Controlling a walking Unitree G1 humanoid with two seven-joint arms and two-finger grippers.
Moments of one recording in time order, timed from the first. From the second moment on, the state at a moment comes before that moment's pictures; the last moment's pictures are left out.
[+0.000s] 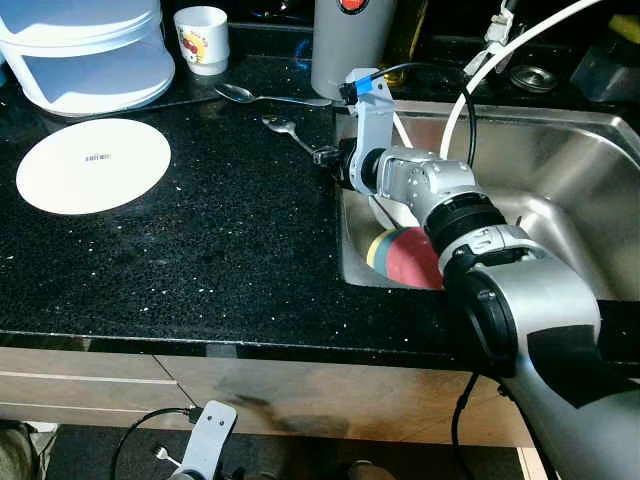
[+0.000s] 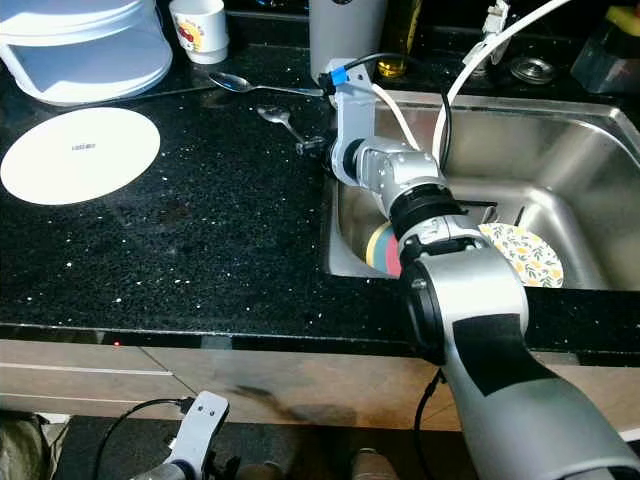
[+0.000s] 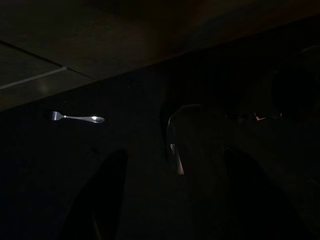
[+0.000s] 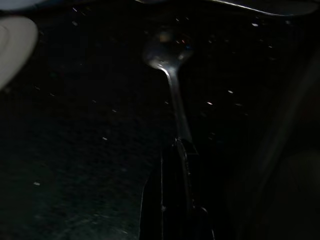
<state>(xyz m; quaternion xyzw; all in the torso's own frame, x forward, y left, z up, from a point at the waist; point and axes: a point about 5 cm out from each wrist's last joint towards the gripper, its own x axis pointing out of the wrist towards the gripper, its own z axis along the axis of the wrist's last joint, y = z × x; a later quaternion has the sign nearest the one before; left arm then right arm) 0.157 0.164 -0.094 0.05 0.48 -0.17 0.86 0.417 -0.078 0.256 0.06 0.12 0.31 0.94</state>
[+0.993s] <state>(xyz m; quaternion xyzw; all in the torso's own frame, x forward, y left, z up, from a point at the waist) 0.158 0.163 -0.094 0.06 0.48 -0.17 0.86 0.416 -0.048 0.277 -0.01 0.02 0.33 0.95</state>
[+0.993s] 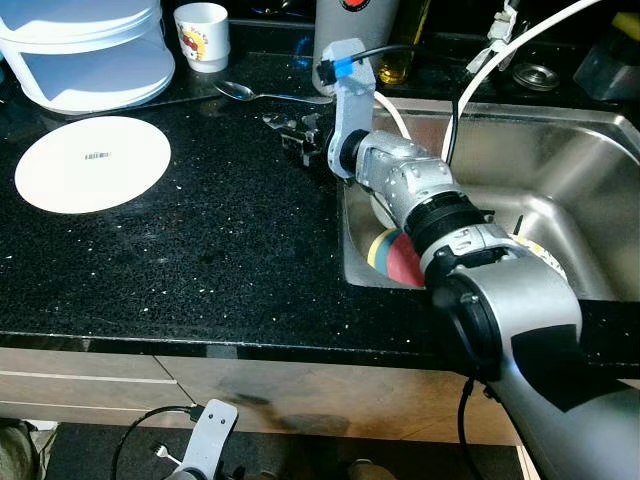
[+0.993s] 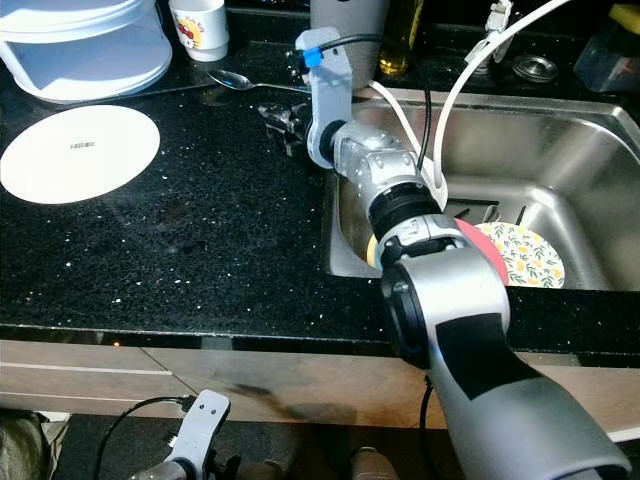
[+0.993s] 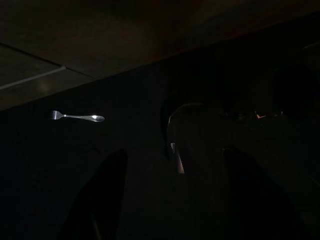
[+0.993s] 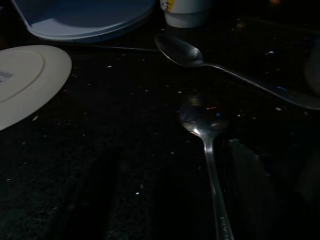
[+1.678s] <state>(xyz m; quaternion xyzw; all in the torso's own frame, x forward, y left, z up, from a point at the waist) 0.159 0.163 -0.091 0.06 0.45 -0.16 0.88 0.415 -0.029 0.274 0.05 0.03 0.27 0.96</state>
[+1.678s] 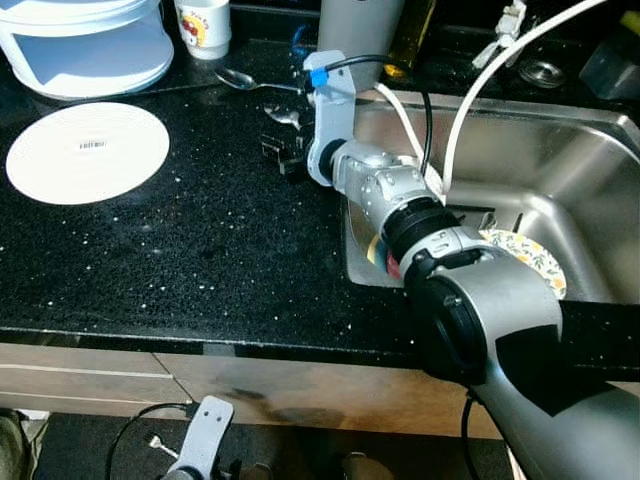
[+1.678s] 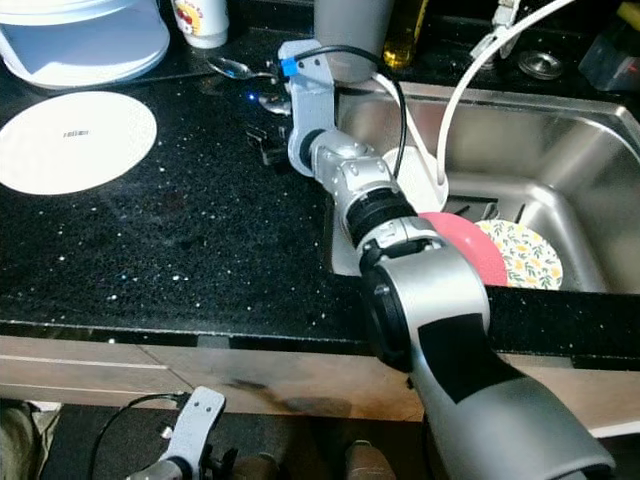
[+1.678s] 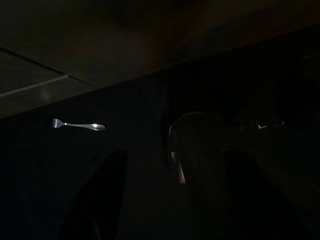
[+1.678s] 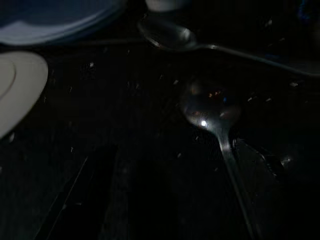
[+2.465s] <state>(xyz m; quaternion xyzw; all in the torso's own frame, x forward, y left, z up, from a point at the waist) 0.158 0.163 -0.087 0.05 0.42 -0.15 0.89 0.418 -0.033 0.279 -0.03 0.01 0.22 0.97</state>
